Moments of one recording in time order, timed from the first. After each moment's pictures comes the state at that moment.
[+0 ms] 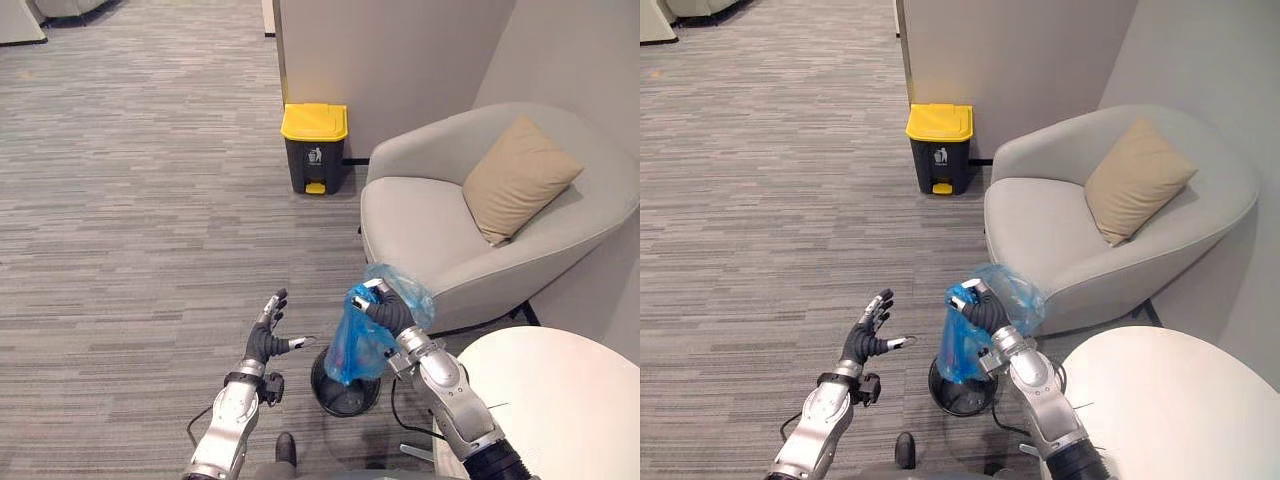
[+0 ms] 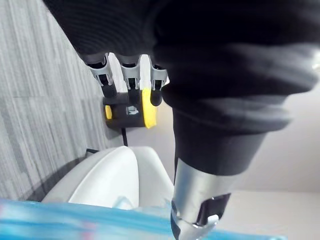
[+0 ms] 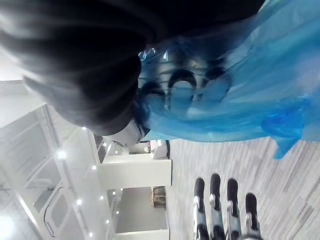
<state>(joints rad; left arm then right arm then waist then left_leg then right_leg) 0.13 0.17 -0.22 0.16 -0.03 -0.18 0.04 -0.01 -0.17 0.37 0.02 0.20 -0.12 0.11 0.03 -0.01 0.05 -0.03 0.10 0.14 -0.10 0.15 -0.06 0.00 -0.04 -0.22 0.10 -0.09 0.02</state>
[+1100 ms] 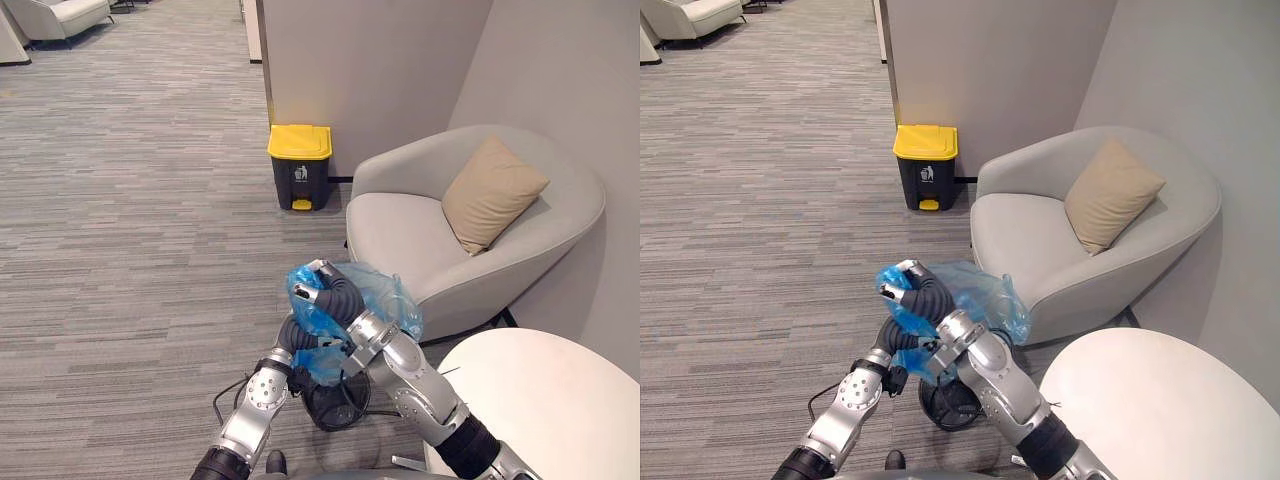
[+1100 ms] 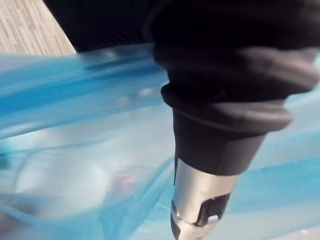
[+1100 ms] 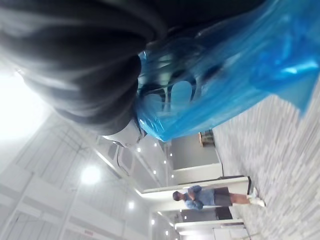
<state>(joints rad) 0.00 0.13 -0.34 0.30 0.12 -0.16 0.15 -0.20 -0.13 0.64 -0.09 0.52 -0.12 0.16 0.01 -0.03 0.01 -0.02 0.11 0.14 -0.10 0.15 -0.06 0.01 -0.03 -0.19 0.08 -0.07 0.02</state>
